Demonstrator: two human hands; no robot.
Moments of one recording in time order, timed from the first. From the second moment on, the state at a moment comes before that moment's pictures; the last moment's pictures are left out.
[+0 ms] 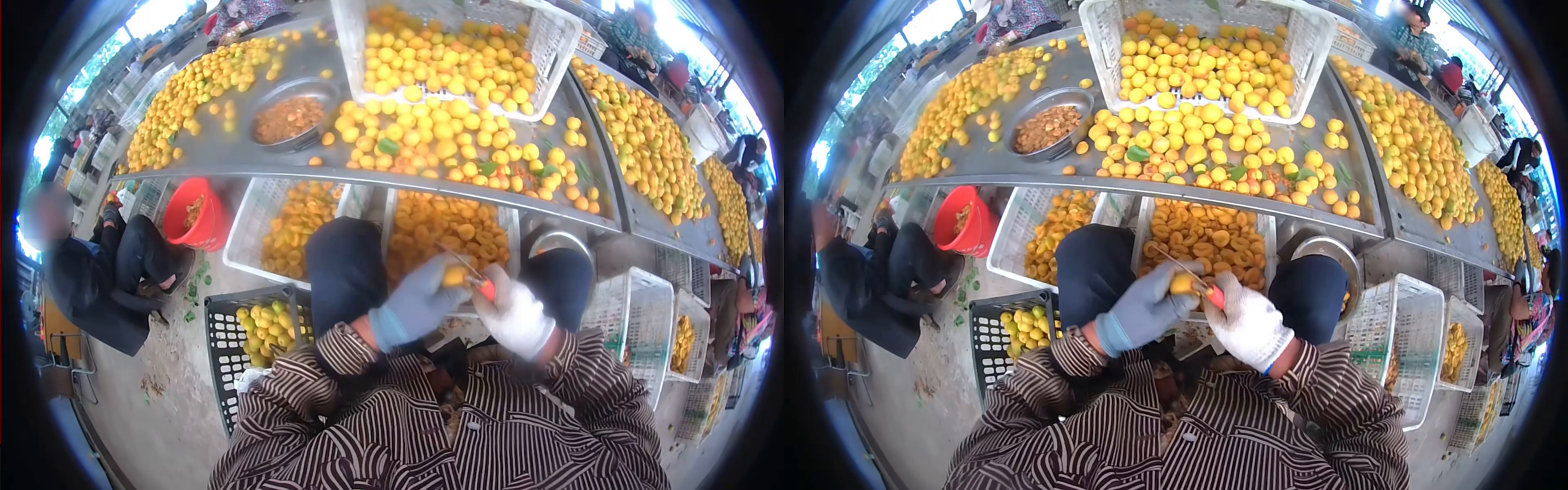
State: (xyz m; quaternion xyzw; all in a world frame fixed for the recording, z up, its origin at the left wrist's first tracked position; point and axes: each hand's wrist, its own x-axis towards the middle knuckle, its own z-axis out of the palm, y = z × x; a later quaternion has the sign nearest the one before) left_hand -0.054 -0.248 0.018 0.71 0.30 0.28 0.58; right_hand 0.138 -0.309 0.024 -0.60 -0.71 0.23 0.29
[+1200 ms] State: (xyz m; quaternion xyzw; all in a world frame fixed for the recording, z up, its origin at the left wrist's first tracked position) left_hand -0.059 -0.231 0.024 0.34 0.03 0.34 0.88; right_hand 0.141 -0.322 0.058 -0.59 -0.56 0.44 0.39
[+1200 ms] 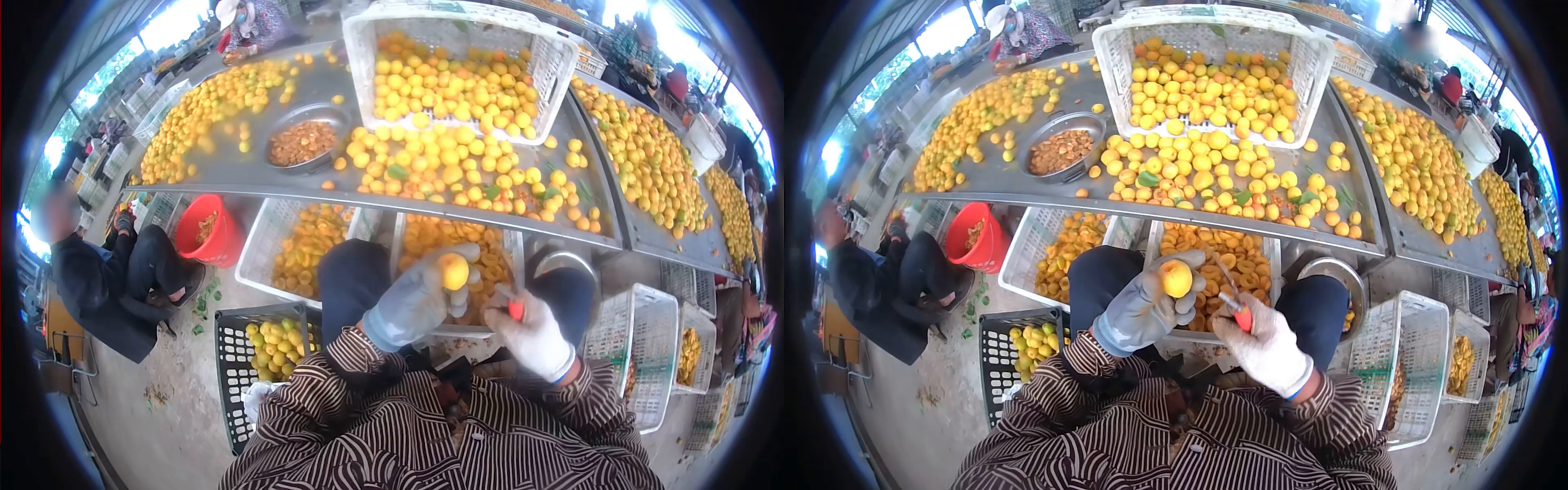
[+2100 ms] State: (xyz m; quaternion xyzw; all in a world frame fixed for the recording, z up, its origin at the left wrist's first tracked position) left_hand -0.023 -0.227 0.007 0.21 0.01 0.37 0.90; right_hand 0.116 -0.325 0.018 -0.69 -0.59 0.24 0.33
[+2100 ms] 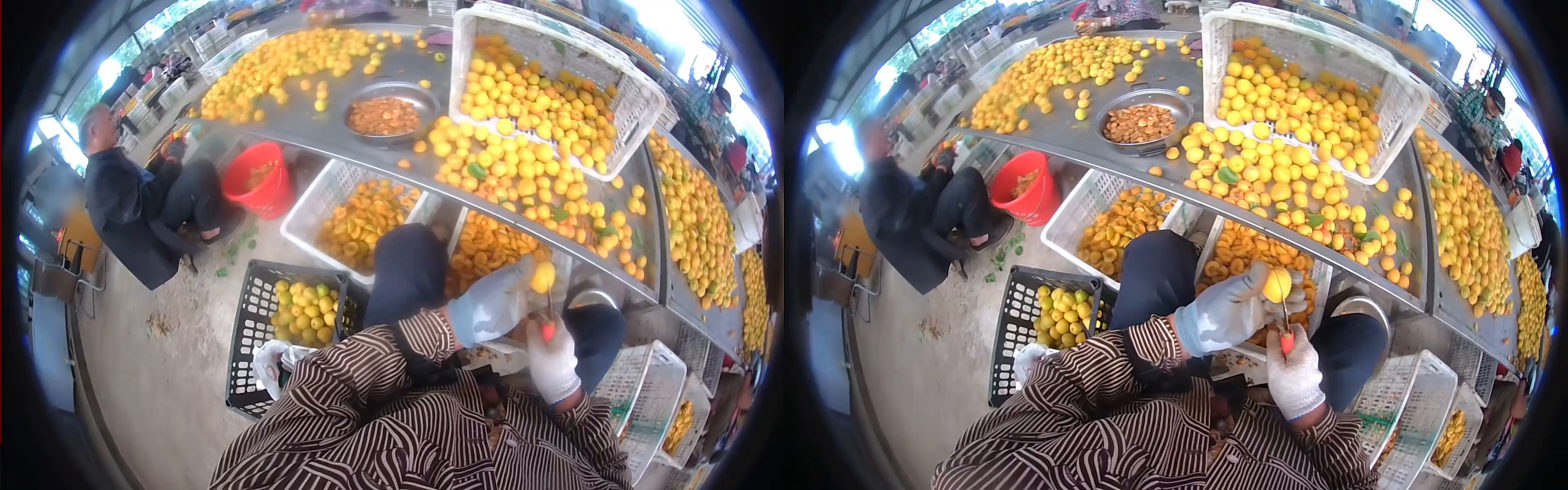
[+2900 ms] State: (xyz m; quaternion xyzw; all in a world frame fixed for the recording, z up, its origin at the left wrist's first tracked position) left_hand -0.037 -0.226 0.006 0.33 0.13 0.35 0.87; right_hand 0.115 -0.327 0.029 -0.70 -0.58 0.30 0.28
